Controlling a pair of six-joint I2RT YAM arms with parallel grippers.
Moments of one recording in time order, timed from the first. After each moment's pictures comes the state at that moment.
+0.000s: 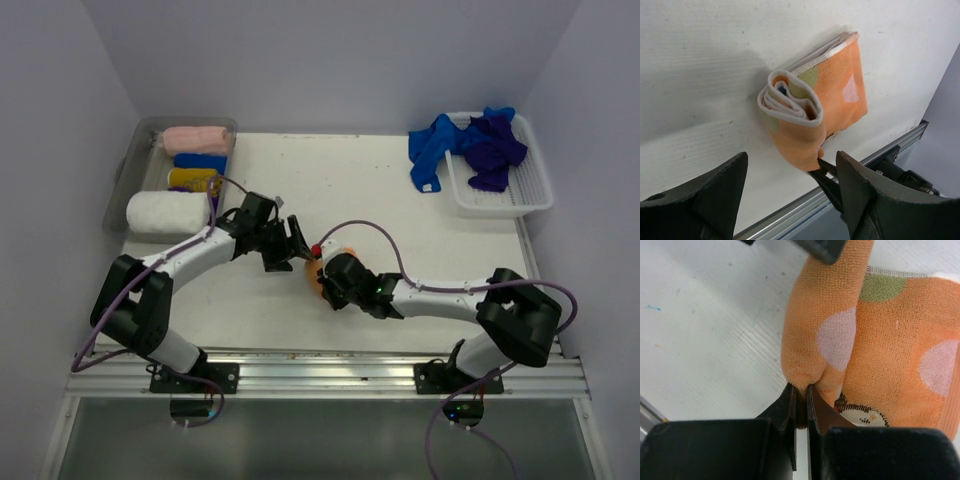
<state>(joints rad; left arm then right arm) -0.47 1.53 0.95 -0.41 0.37 -0.81 1.07 1.52 0.75 -0.03 0.23 0.33</state>
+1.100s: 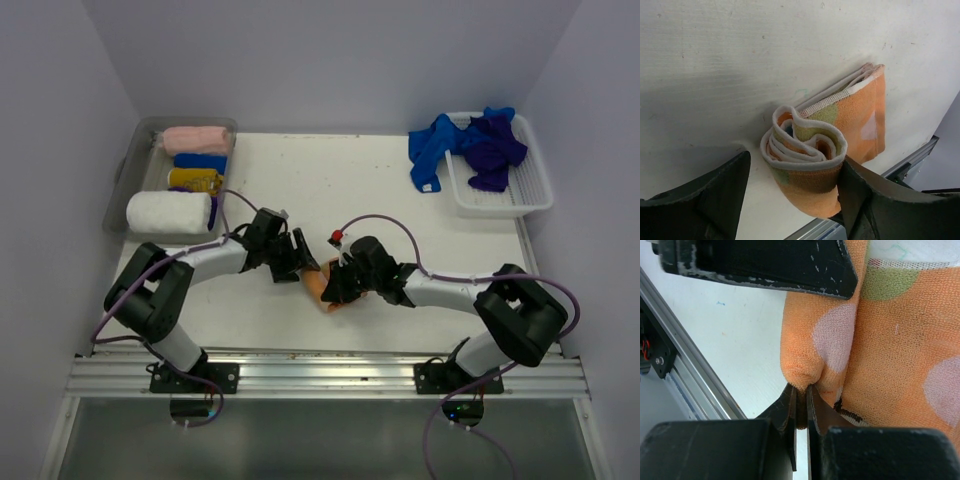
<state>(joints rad) -0.53 1.62 0.80 -0.13 0.32 -0.90 0.81 1.50 0.65 0.12 -0.31 0.49</state>
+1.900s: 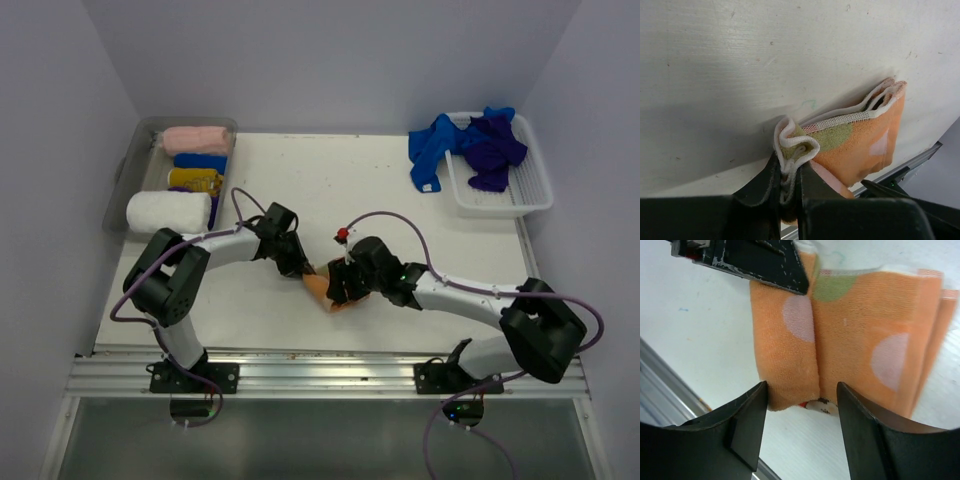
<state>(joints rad) -0.55 1.76 0.95 -0.29 0.33 -0.94 0.83 1.39 0.66 -0.03 -0.13 0.43</state>
